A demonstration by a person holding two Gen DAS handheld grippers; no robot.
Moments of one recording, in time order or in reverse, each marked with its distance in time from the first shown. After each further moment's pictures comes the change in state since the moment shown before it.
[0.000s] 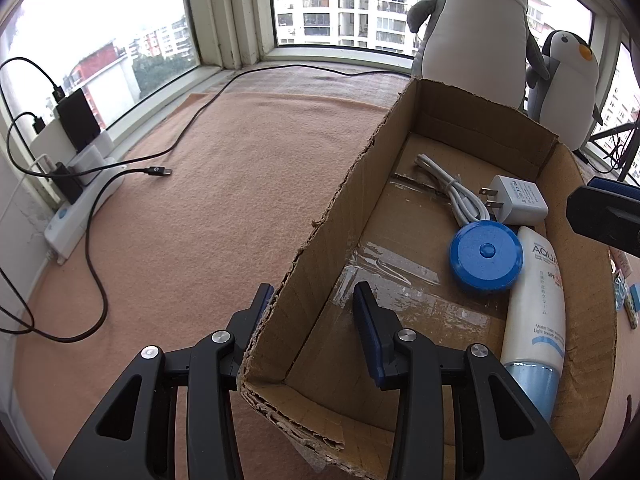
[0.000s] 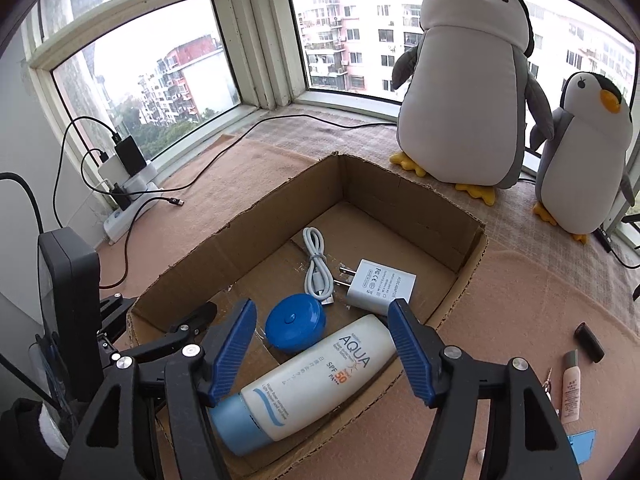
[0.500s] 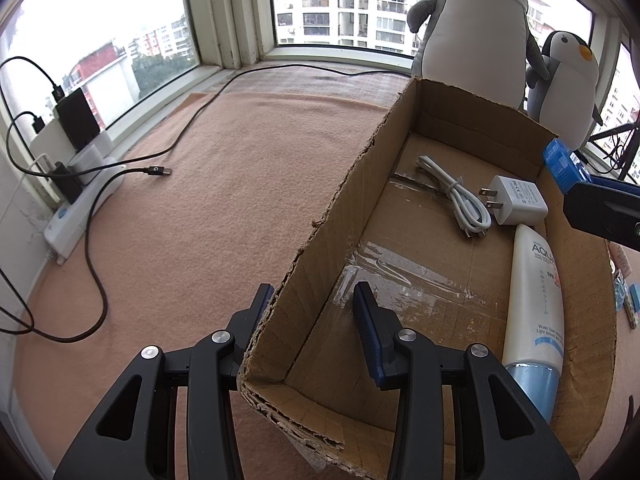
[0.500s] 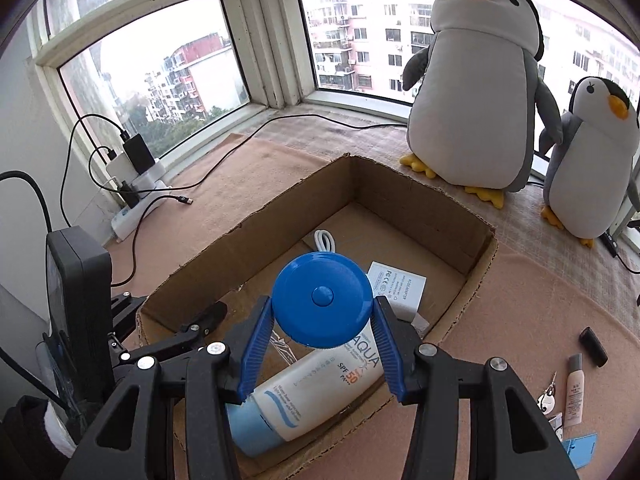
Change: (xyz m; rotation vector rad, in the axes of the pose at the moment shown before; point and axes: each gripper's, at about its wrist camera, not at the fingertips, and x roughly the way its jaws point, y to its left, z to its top) left arm 0.000 0.001 0.000 -0.001 0.000 -0.001; right arm 0.002 0.007 0.002 -0.017 0.011 0.031
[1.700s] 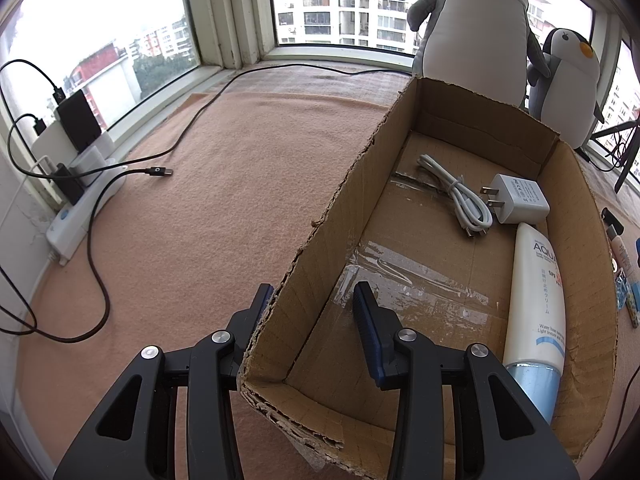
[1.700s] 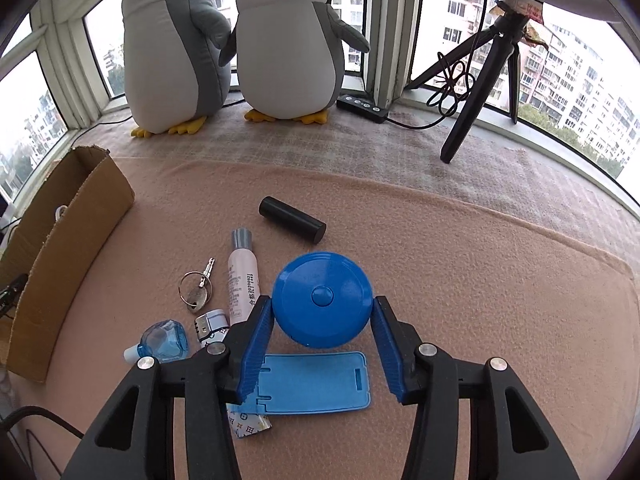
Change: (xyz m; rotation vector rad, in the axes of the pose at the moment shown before) left arm -0.001 0.001 0.001 0.006 0.000 0.004; right arm -0.074 -0.227 -0.110 0.307 0.051 -0.377
